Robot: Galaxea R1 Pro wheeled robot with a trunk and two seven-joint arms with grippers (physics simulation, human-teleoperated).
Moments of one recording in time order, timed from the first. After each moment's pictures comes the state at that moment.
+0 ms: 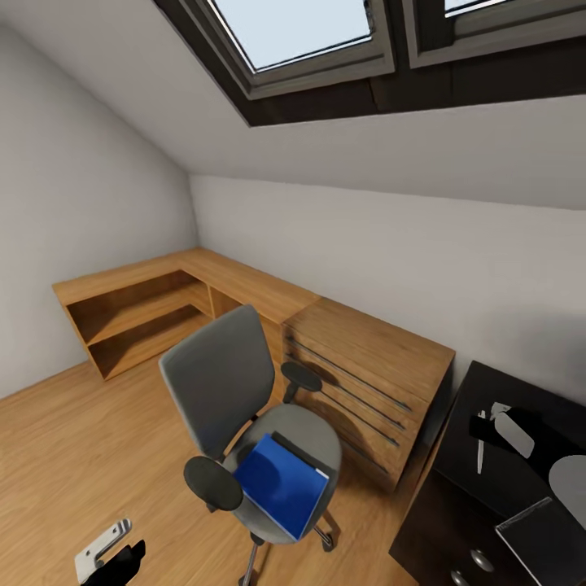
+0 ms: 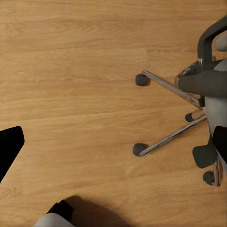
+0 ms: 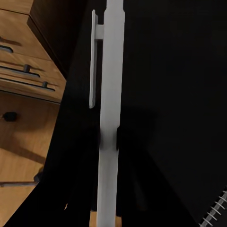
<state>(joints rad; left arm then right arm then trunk) 0.02 0.25 -0.15 -1.24 0.97 0.17 0.57 -0.89 -0.46 0.46 -0.34 -0.90 0.47 -0.20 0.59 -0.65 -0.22</state>
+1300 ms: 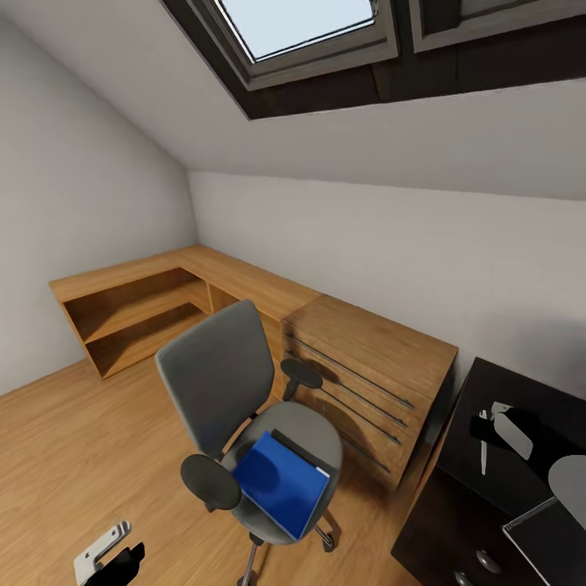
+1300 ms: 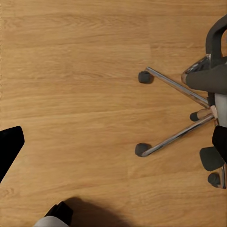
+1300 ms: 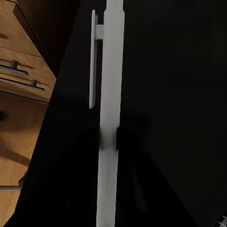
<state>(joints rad) 0.02 0.25 -0.15 -1.23 0.97 0.17 0.57 -0.89 -0.45 0.46 -0.34 -0.84 0.47 -0.20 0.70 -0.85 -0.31</state>
